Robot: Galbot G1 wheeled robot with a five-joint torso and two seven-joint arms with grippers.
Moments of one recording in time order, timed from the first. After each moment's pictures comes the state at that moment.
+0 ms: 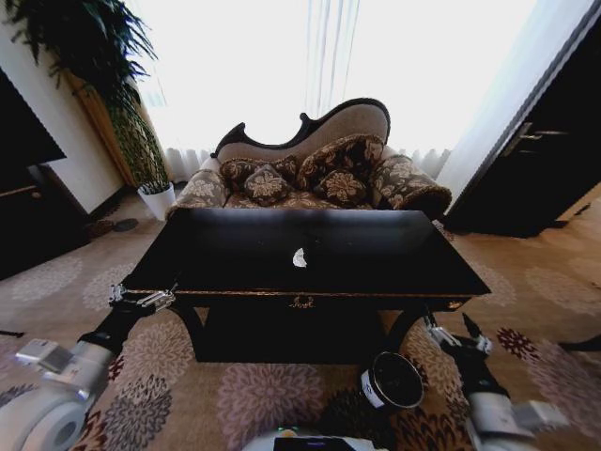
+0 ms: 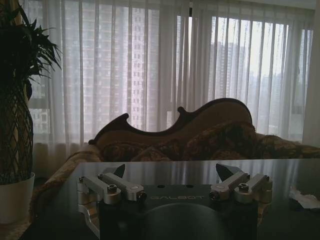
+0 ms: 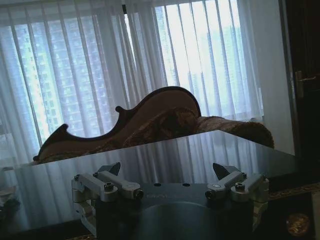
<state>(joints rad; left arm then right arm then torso) 1.95 -0.91 -1.10 -2.38 -0.87 0.01 0.04 -1.93 1.31 0.93 2.31 0.66 0.09 -0.03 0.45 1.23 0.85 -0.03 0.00</state>
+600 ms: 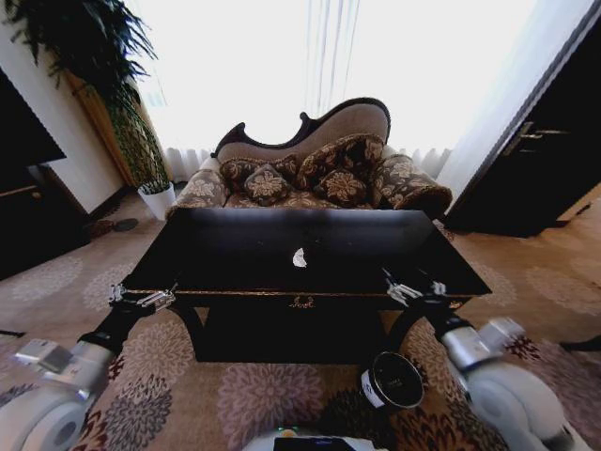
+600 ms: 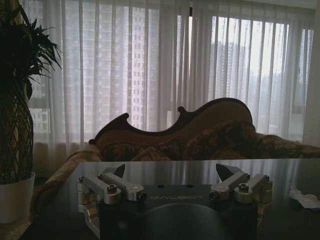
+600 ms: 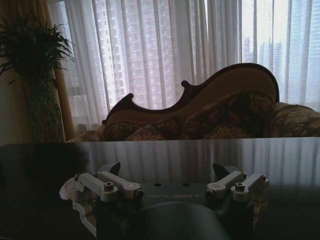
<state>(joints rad) 1.95 -0.91 -1.10 -2.38 -0.87 0.01 0.04 -1.67 0.87 0.80 2.37 0.84 -0.23 0.12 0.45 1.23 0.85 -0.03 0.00</state>
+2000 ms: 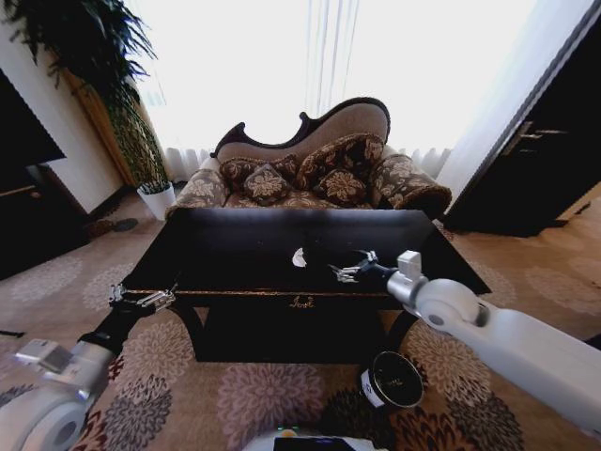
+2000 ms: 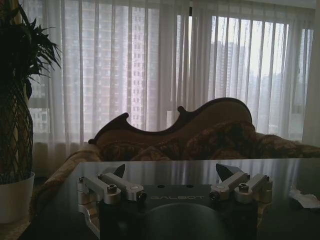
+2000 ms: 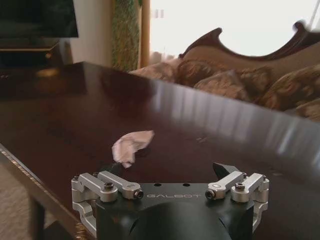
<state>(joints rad) 1.95 -0.91 -1.10 -2.38 -0.87 0.01 0.04 -0.53 0.43 -0.30 2.08 1.15 -0.38 0.19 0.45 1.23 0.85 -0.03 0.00</state>
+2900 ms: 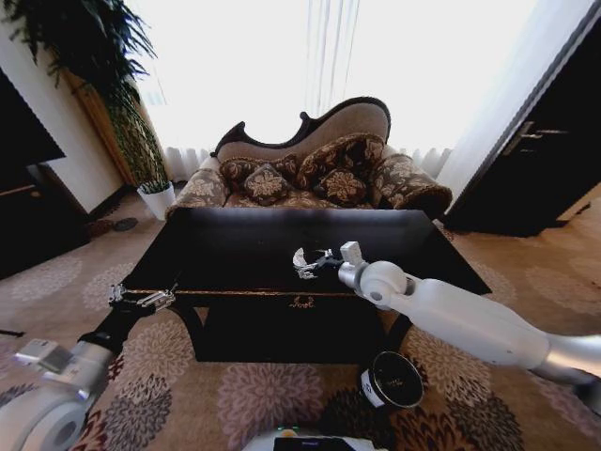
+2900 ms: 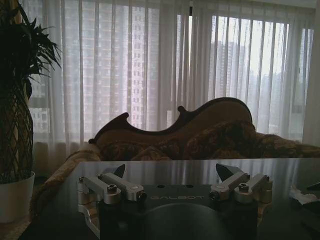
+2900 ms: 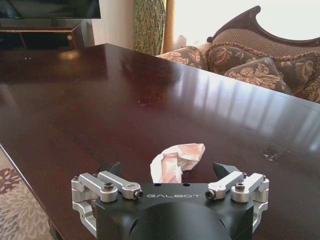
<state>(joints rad) 1.95 -0.91 -1.10 -2.38 -0.87 0.01 0.04 -0.15 0.68 -0.69 1.91 1.19 -0.42 0.27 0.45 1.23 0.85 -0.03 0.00</state>
